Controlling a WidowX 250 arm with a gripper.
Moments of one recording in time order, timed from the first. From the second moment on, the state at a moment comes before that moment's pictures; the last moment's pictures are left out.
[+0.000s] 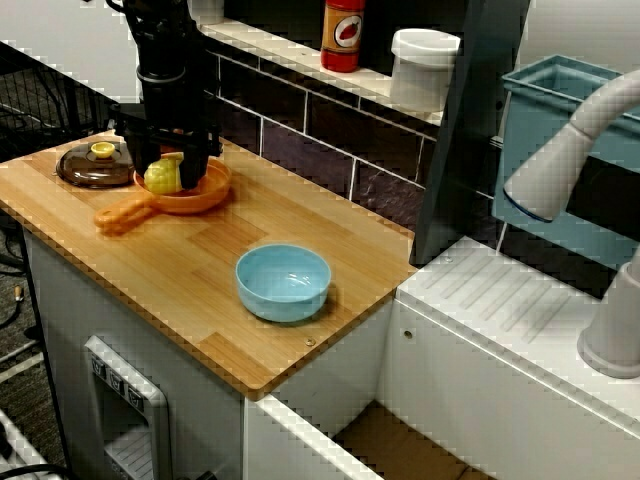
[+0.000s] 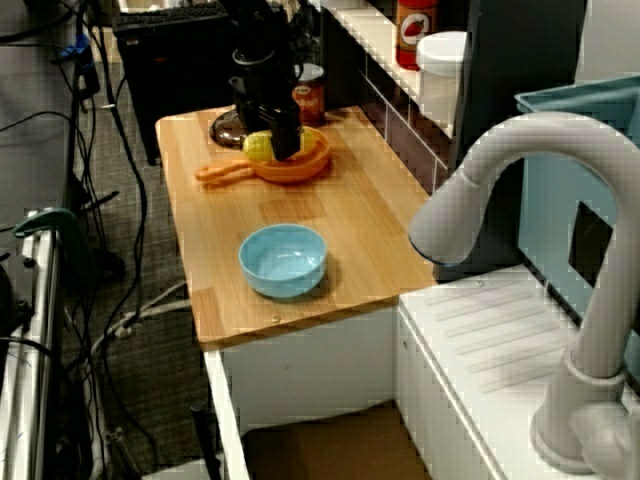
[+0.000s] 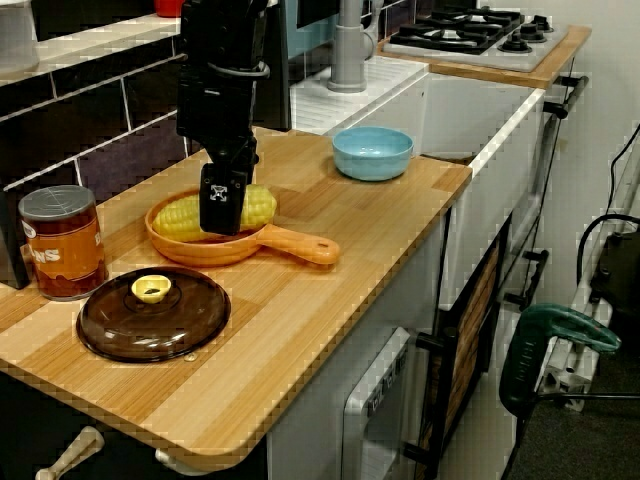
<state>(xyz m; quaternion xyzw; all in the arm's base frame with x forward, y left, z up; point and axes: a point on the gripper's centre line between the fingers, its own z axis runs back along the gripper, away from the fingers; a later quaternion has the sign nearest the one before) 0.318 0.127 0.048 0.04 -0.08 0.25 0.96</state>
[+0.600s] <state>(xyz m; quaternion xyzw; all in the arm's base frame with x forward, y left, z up) 0.309 0.123 0.056 0.01 -0.07 0.26 0.96</state>
